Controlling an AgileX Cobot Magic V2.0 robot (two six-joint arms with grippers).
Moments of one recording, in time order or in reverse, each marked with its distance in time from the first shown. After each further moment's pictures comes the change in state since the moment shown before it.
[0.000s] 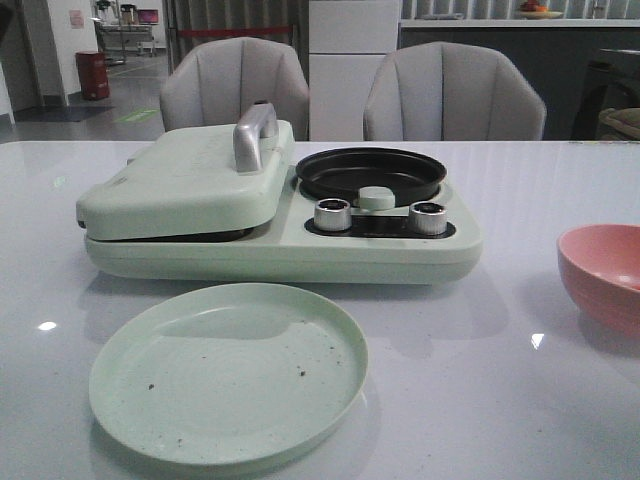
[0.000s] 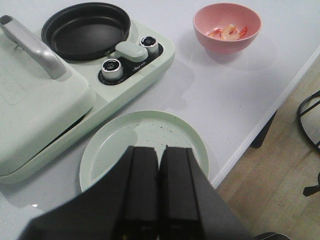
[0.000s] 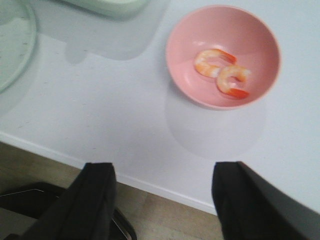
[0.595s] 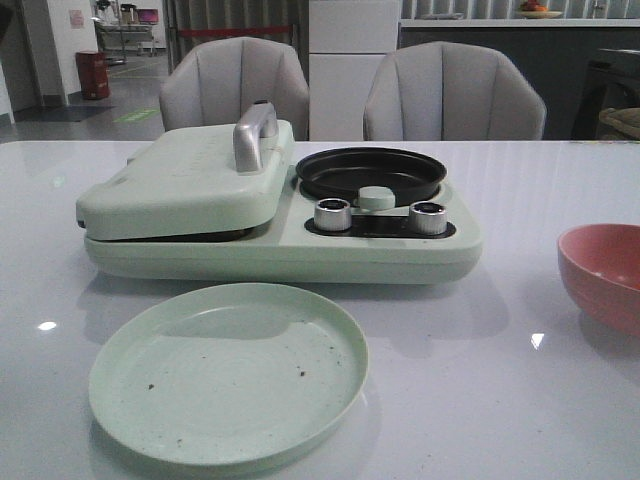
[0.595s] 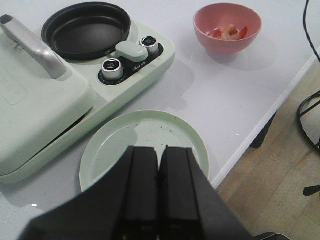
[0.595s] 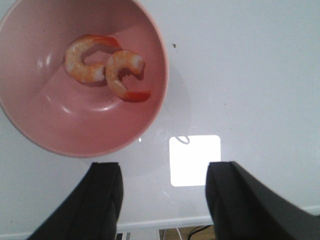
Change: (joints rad) left arm 0.000 0.000 0.000 0.000 0.000 -0.002; right arm -0.444 0.634 -0.350 0.130 0.077 -0.108
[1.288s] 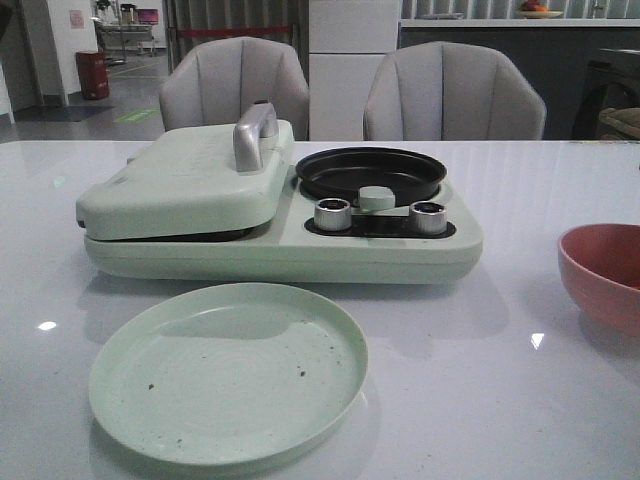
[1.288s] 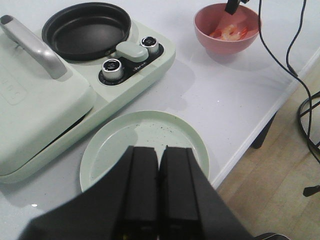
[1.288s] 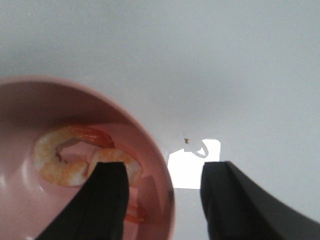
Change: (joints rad) left arm 0.000 -0.002 0.000 0.000 0.000 0.000; right arm -0.021 0.361 -0.136 0.040 -0.198 -0.125
